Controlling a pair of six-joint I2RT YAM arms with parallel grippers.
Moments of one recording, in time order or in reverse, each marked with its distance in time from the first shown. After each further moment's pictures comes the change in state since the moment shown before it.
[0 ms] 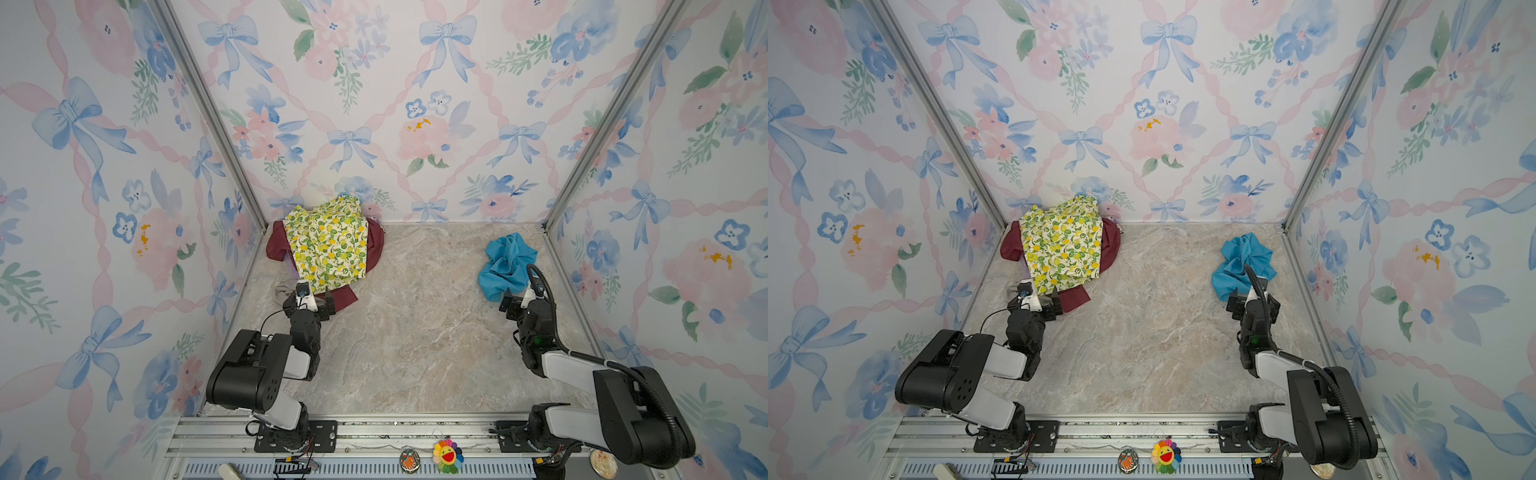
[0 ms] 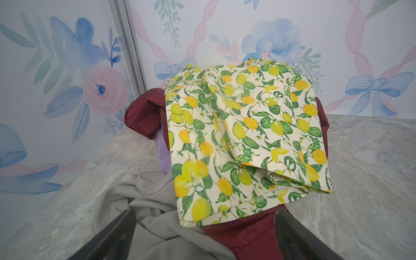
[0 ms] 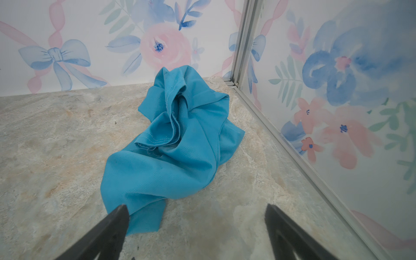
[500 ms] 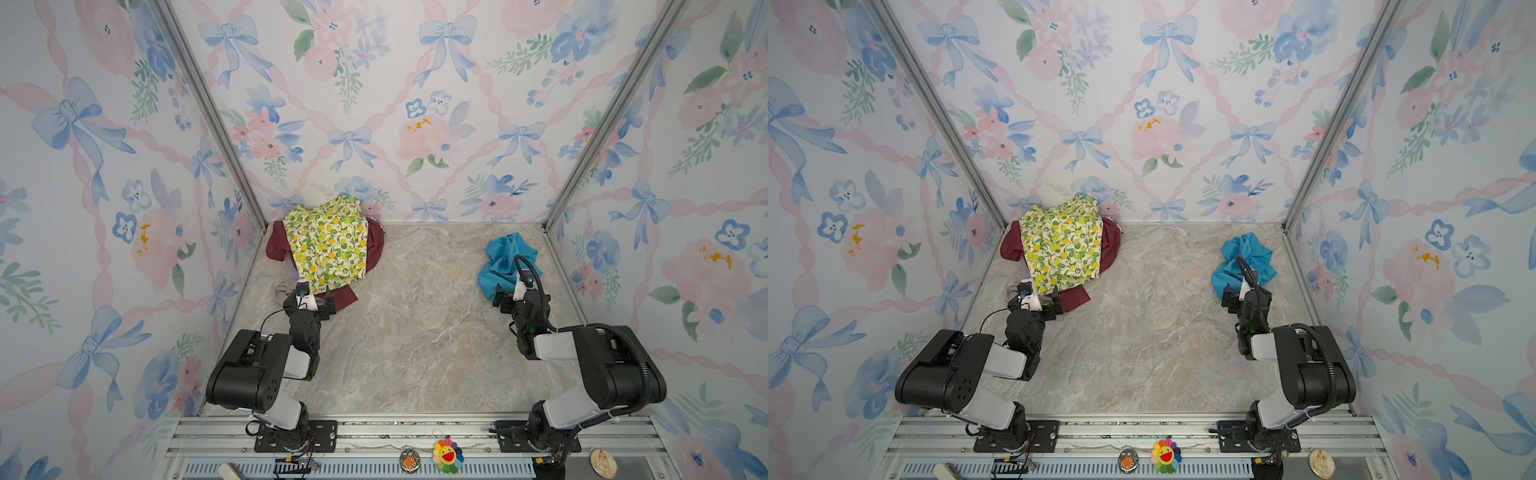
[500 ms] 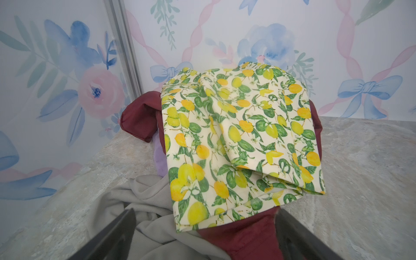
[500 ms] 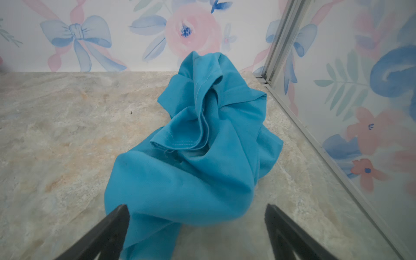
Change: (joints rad) left arm 0.006 0.000 0.000 0.008 0.023 0.000; right arm -0.063 0.259 0.109 0.143 -0.188 -0.062
